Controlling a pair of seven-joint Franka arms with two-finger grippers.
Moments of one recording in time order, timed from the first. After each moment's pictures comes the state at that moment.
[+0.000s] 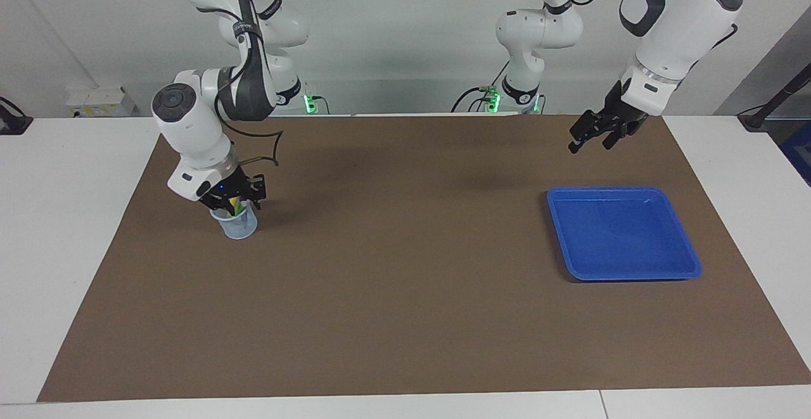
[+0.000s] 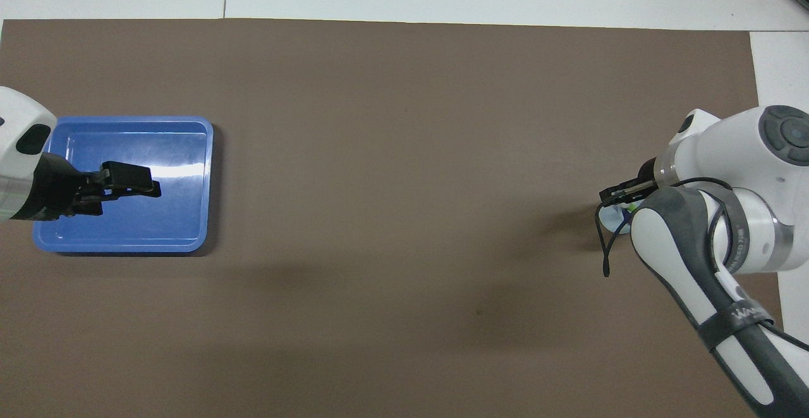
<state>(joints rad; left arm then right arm) -0.12 -0.16 0.06 -1.95 -0.19 1.81 -0.22 0.01 0.09 0.01 -2.07 0.01 2.11 -0.22</state>
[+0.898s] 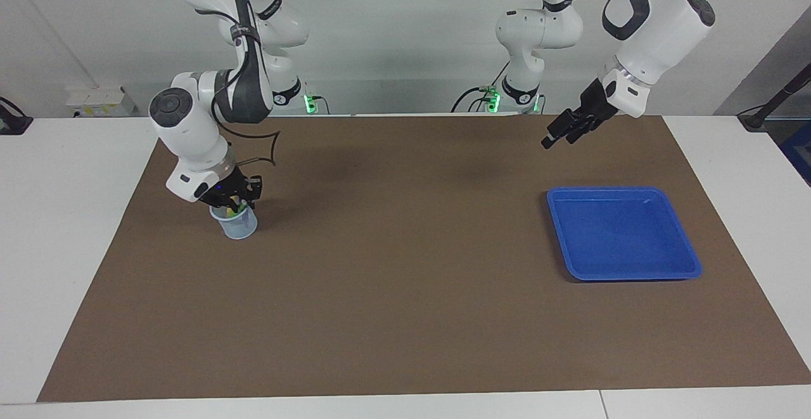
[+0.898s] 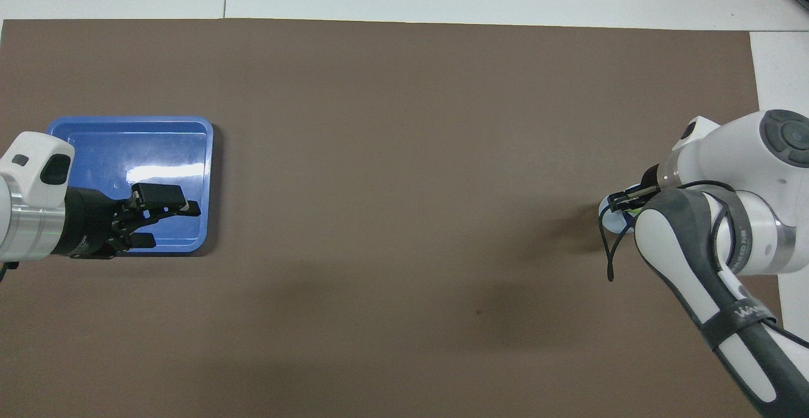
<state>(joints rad) -0.14 -0.26 0.06 -2.14 -0.43 1.92 -0.38 -0.01 0.09 0.01 -2.08 0.01 2.09 -0.22</state>
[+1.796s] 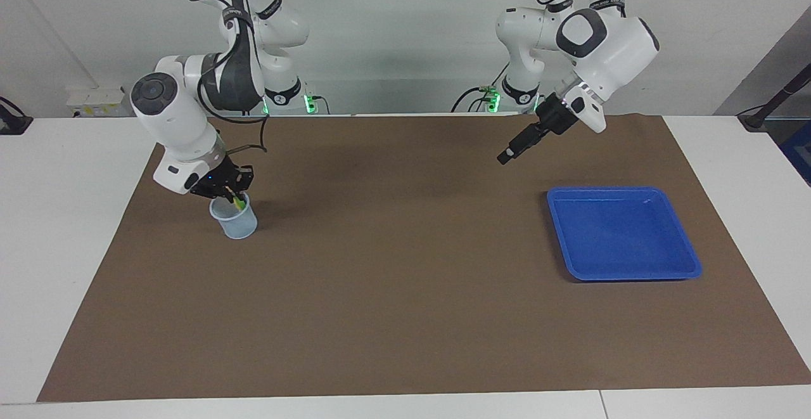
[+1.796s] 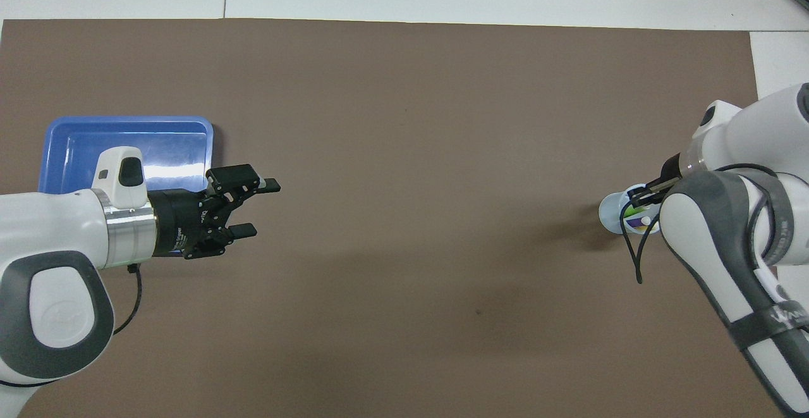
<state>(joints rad) -0.33 -0.24 0.05 -2.30 -0.85 2.29 -0.50 -0.02 0.07 0.01 -1.96 -0.01 1.91 -0.30</state>
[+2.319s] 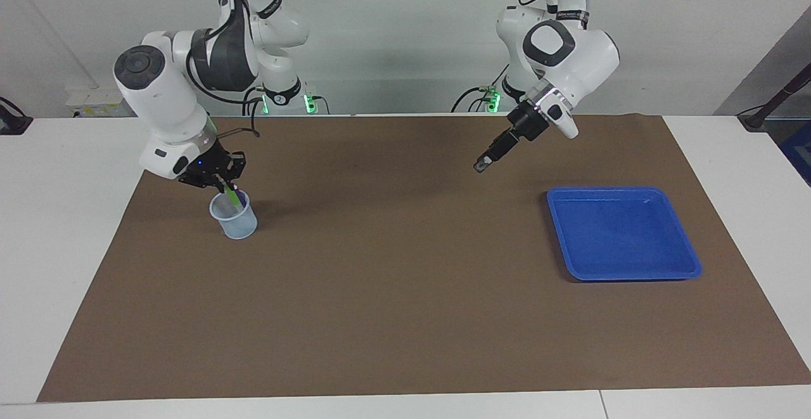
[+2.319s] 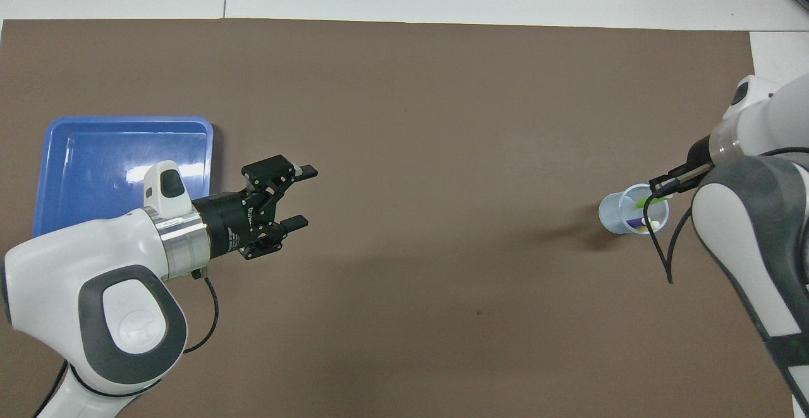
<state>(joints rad) -0.48 -0.21 0.05 -2.34 -1.17 2.57 -0.51 -0.01 0.04 0.02 -1.81 -0.02 1.78 -0.31</state>
